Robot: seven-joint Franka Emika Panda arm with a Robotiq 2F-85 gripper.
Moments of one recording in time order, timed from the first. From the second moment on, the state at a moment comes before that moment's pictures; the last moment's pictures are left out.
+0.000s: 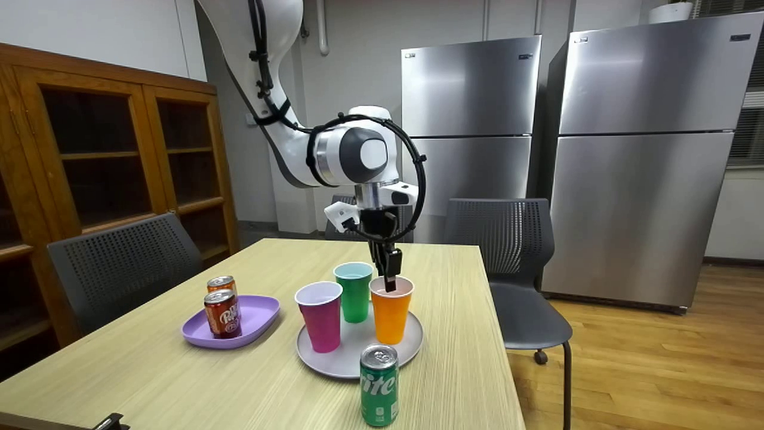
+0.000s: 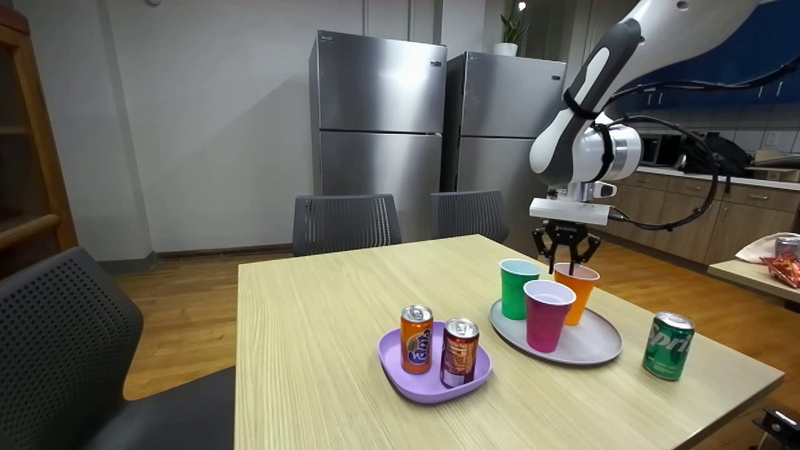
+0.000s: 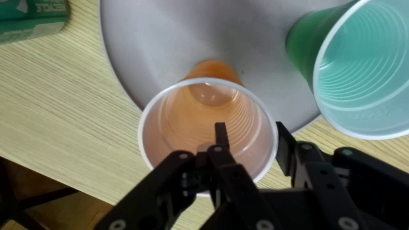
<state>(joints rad) -0.01 0.55 -0.27 -2.00 0.09 2.57 0.61</state>
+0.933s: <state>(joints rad) -0.01 0.44 -0.27 -2.03 0.05 2.57 0.59</state>
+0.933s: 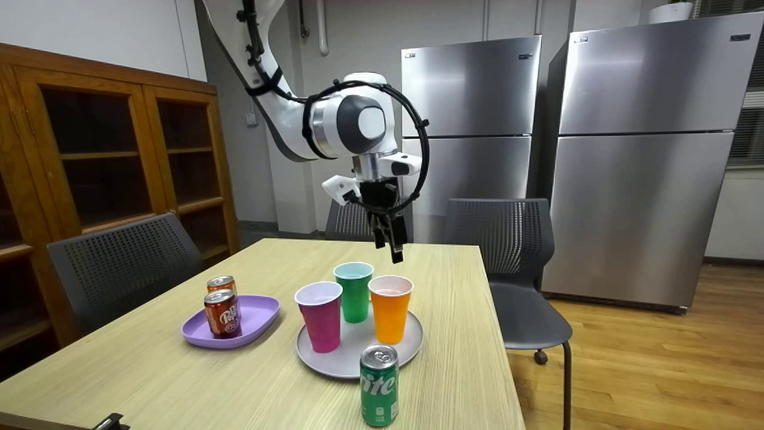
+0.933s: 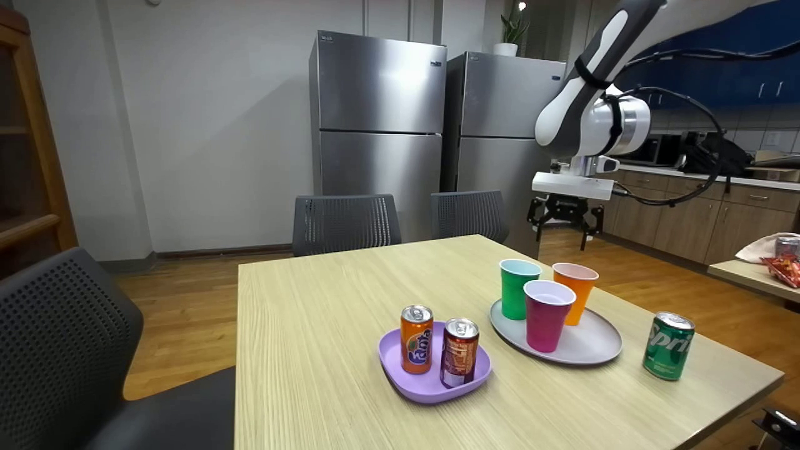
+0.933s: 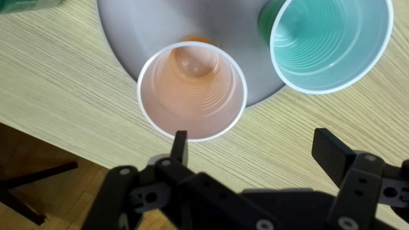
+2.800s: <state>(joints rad) -0.07 0.20 -0.24 -2.23 -0.05 2.57 0.13</state>
